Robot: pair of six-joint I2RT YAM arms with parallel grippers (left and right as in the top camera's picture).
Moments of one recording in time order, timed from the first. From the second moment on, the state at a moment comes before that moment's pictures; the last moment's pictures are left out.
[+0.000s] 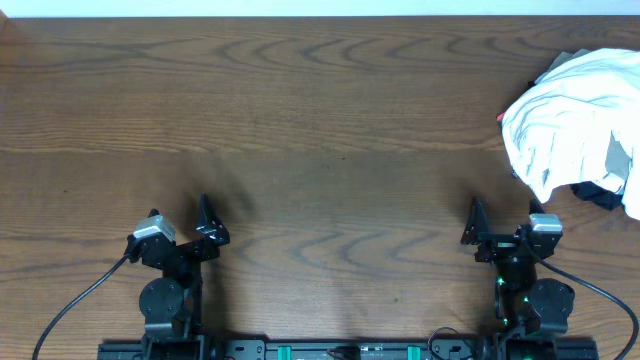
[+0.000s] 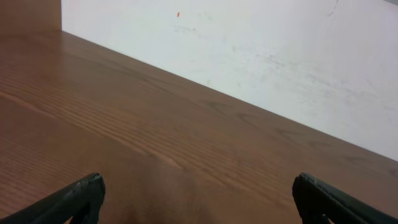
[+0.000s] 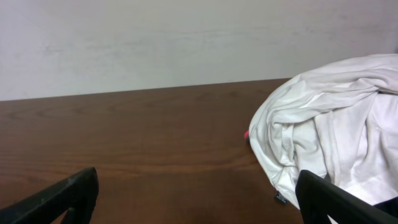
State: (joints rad) left arm 0.01 0.01 0.02 -0.11 -0.12 -0.35; right arm -0.06 0.01 0.01 -0.06 -0.07 0.13
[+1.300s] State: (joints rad) left arm 0.01 0.01 0.02 -0.11 -0.12 -0.35; right arm -0.07 0.59 0.69 -0.52 -0.09 0.28
